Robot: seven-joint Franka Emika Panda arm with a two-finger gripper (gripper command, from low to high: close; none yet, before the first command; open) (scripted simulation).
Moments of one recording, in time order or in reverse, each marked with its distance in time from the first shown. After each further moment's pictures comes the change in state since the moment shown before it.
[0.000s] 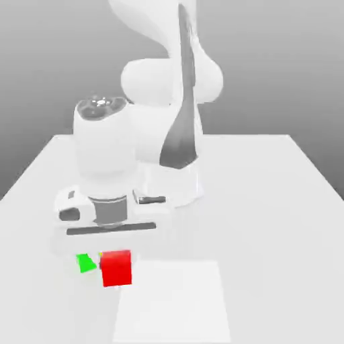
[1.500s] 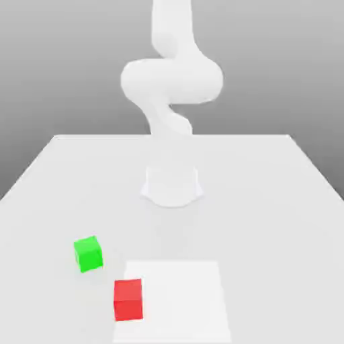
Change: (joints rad) arm 0.158 -0.696 0.193 0.385 0.047 -0.361 0.498
